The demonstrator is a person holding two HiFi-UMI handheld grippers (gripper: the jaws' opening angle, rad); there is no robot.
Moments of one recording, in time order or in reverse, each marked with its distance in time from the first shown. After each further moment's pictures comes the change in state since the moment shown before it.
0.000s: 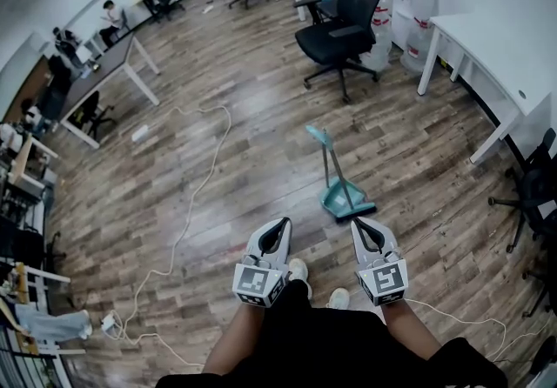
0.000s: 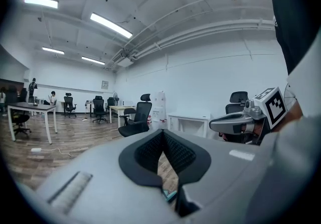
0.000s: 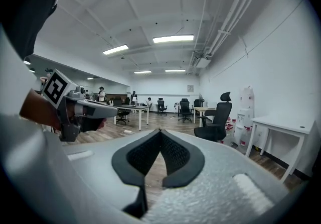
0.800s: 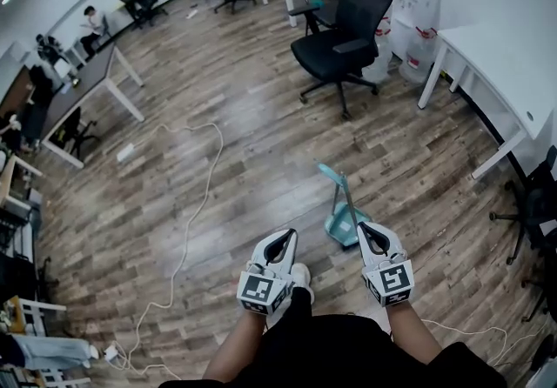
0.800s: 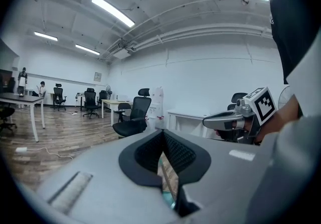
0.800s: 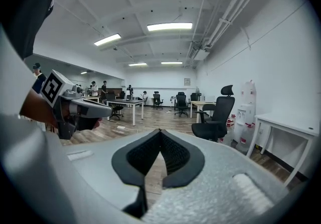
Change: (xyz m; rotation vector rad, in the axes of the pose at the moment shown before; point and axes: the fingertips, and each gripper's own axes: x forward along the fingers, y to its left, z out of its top) left arm 0.109 0.136 0.001 -0.023 0.057 -0.094; right arm 0.171 -0.044 0.008 0.014 0.060 -0.042
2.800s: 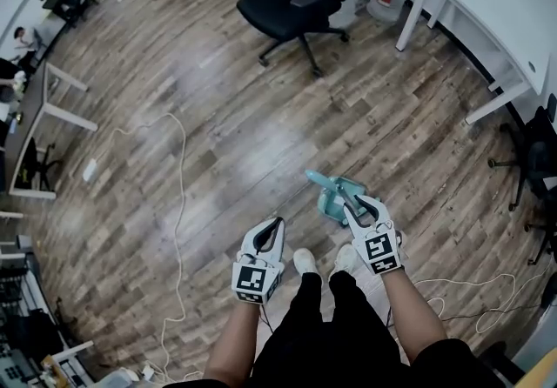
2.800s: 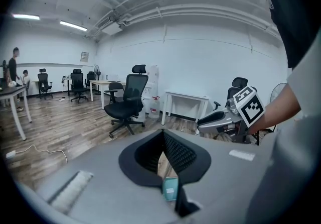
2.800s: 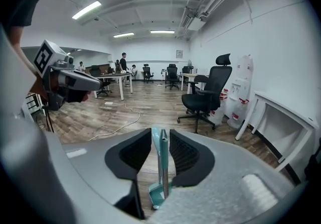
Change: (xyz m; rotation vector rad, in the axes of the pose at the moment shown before) left arm 0.144 0.099 -0.091 0.007 0.210 -0.141; right arm 0.155 -0.082 -0.132 0.047 0.329 -0.088
